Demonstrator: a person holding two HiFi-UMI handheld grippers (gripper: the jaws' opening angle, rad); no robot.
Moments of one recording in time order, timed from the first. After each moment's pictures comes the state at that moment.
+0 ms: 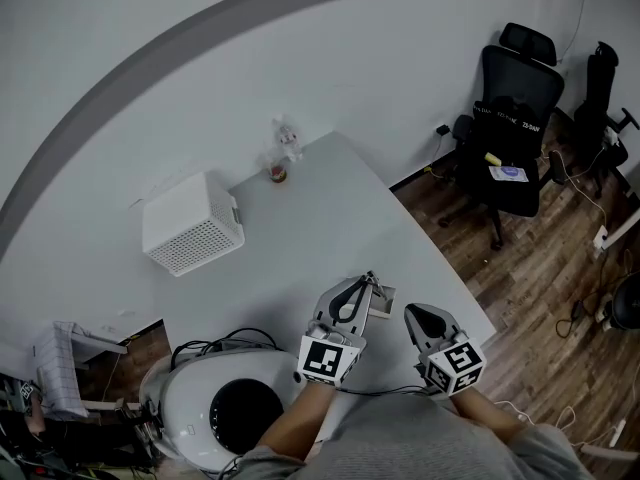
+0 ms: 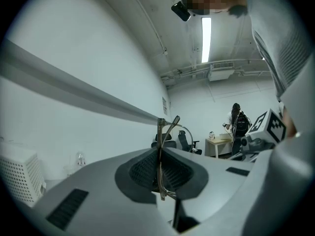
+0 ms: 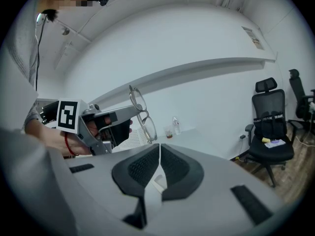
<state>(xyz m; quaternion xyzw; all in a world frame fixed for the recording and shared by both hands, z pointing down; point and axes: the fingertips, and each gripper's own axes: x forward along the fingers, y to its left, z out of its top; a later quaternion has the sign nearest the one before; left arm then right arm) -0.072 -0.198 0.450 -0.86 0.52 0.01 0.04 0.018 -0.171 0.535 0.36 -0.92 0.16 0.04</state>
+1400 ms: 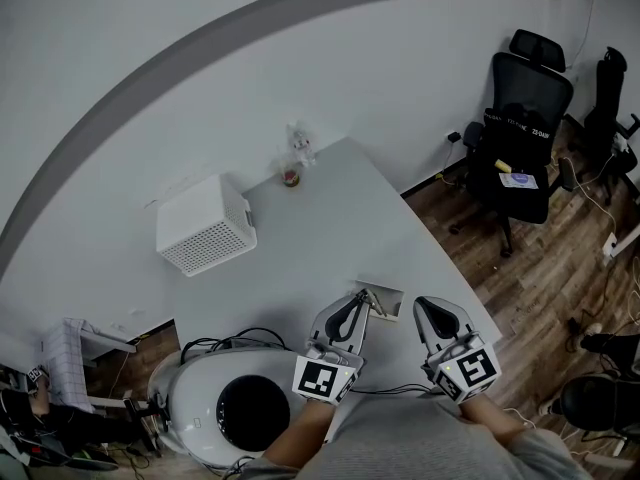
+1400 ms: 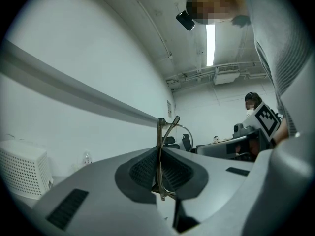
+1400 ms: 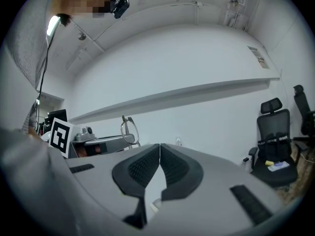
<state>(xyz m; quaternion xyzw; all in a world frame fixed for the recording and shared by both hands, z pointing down) -0.087 -0.159 0.434 -0.84 0.54 0.02 0.02 0.018 -0.169 0.443 0.36 -0.93 0.07 -0.03</state>
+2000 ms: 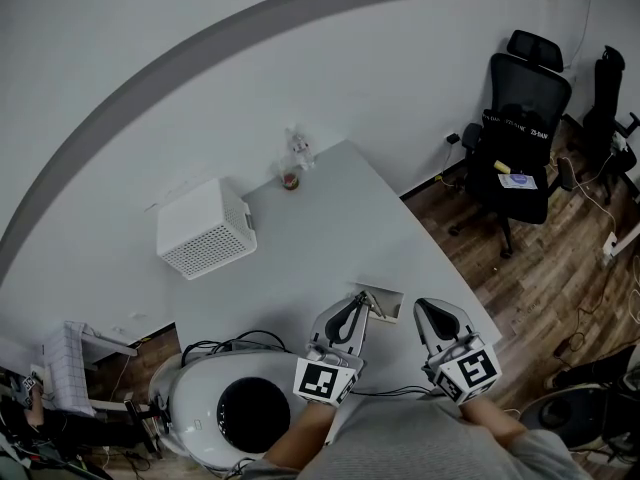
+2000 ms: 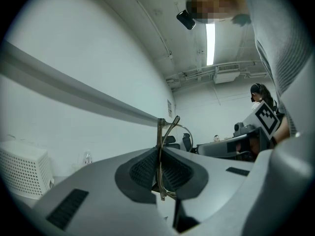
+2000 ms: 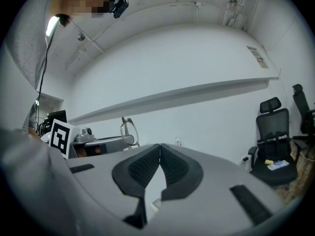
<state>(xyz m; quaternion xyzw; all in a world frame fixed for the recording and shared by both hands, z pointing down) -0.086 -0.158 0.436 -0.84 0.55 0.02 0.02 0.022 -0.169 0.443 0.36 -0.93 0.08 -0.03</state>
